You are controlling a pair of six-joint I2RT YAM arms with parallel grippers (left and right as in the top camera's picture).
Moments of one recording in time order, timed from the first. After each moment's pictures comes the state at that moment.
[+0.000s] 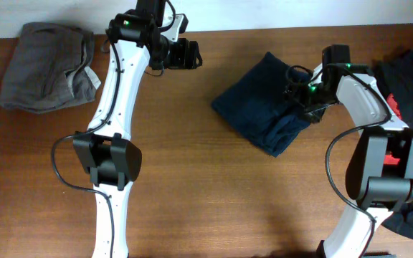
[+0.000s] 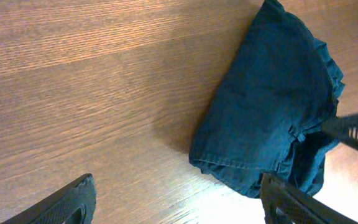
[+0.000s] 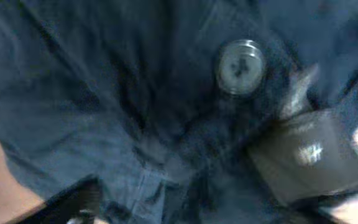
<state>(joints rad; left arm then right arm) -0.24 2.42 2.59 -1.30 0.38 -0.11 -0.10 2.04 1.56 -0.86 -0.42 0.47</state>
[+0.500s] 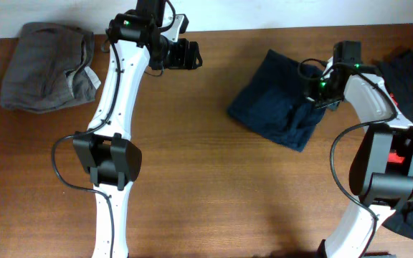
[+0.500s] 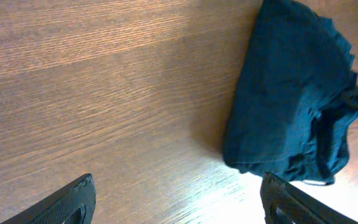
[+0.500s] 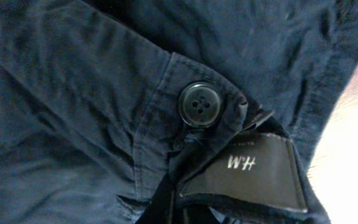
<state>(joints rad) -0.24 2.42 2.59 -1.30 0.38 -0.09 -0.15 2.07 1.58 -0.75 -0.23 0.33</state>
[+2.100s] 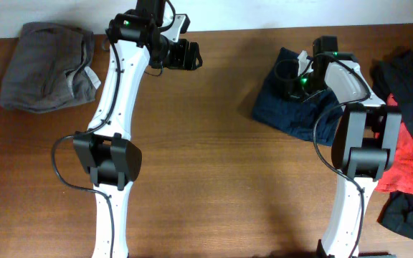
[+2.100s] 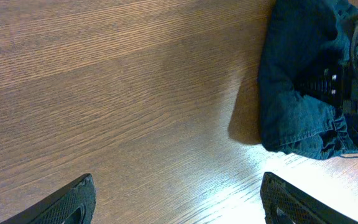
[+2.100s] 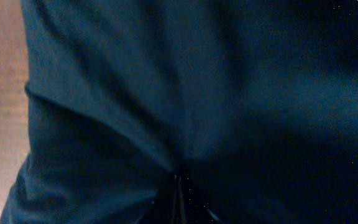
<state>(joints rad) -0.24 2.42 2.59 -1.29 0.38 -0.04 -0.09 2.36 1.87 -0.90 -0.38 0.07</state>
